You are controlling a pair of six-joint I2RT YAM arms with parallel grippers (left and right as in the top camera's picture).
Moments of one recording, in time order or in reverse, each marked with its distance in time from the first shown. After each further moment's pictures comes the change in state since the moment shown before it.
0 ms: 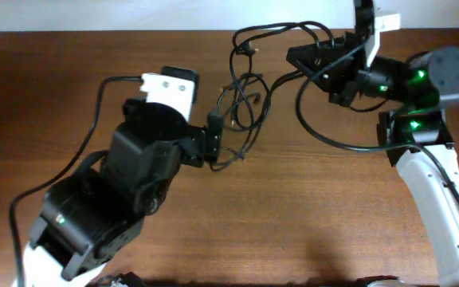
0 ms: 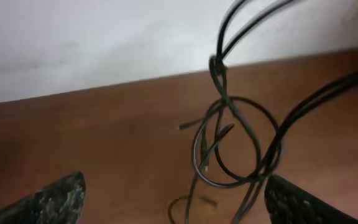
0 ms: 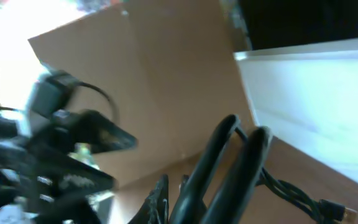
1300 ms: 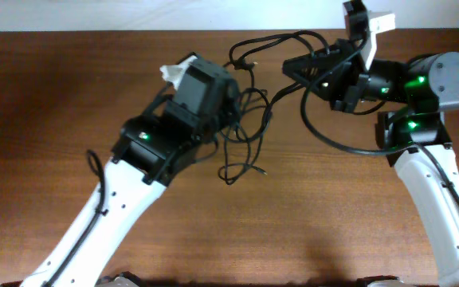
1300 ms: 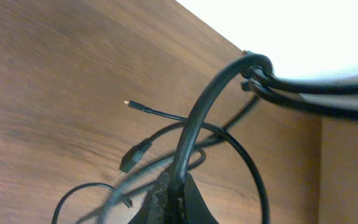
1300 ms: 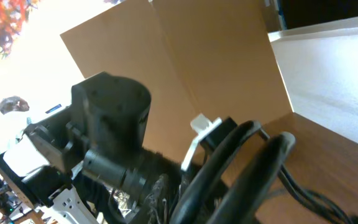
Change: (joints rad) left arm 0.117 0.257 -0.078 0.127 0.256 -0.732; right arm 0.005 0.000 0.000 0.044 -0.090 0.109
